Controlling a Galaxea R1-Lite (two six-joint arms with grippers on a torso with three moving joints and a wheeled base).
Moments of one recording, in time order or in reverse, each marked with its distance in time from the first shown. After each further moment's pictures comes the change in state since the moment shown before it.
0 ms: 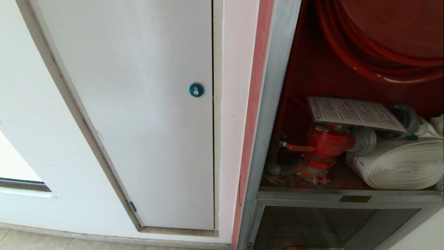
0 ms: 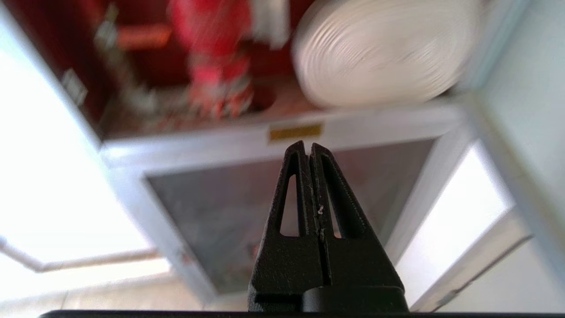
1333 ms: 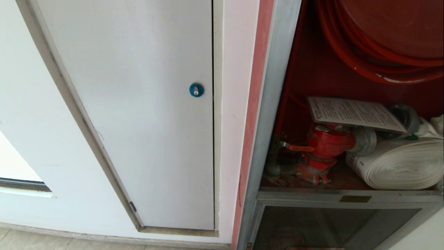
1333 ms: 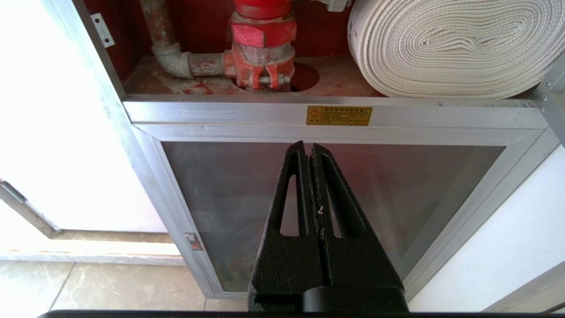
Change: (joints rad) left arm 0.000 0.000 0.001 0.000 0.000 0.000; right arm 0.002 -0.088 0.369 -0.308 0.141 -0.067
